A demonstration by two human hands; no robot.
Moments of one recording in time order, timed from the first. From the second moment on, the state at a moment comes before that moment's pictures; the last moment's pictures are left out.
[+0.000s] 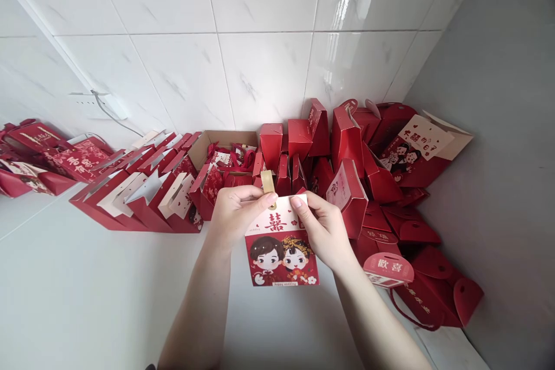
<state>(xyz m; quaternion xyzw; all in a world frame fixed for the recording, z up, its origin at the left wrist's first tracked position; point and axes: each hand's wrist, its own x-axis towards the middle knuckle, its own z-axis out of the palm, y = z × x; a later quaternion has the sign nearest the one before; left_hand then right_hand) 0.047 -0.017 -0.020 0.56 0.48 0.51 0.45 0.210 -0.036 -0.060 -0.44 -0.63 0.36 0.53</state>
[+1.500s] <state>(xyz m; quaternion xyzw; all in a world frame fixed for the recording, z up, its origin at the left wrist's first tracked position) 0.047 0.006 -0.040 0.48 0.47 0.54 0.51 0.194 -0.014 -0.077 -0.35 -0.47 0.42 0.69</state>
